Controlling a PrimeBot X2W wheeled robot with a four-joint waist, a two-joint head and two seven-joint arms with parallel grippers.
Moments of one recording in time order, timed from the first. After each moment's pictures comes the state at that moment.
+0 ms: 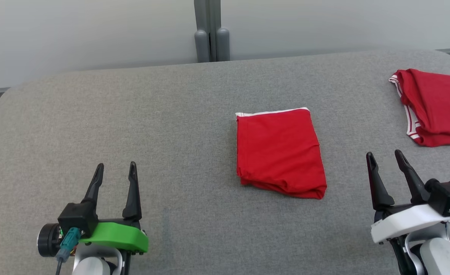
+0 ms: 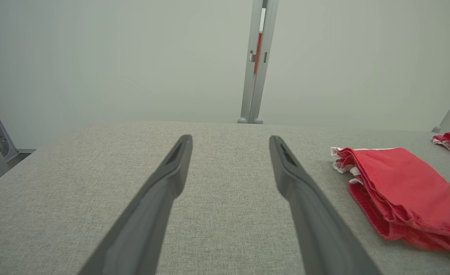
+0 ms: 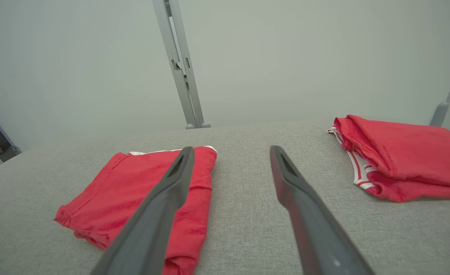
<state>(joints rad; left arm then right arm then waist) -0.12 0.05 -0.09 0.25 -0.21 -0.04 -0.26 -0.09 -0.23 0.08 0.20 0.37 0.13 -0.26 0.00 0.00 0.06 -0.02</state>
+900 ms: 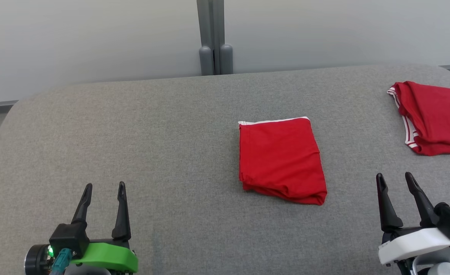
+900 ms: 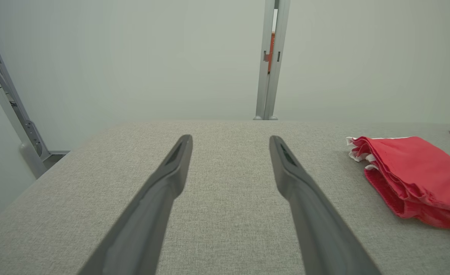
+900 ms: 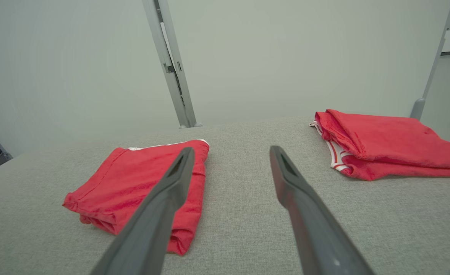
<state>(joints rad) -0.02 0.05 -0.02 0.21 -0.14 -0.07 -0.26 0.04 -0.20 0.01 0.13 0.33 0.13 -0.26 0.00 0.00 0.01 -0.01</state>
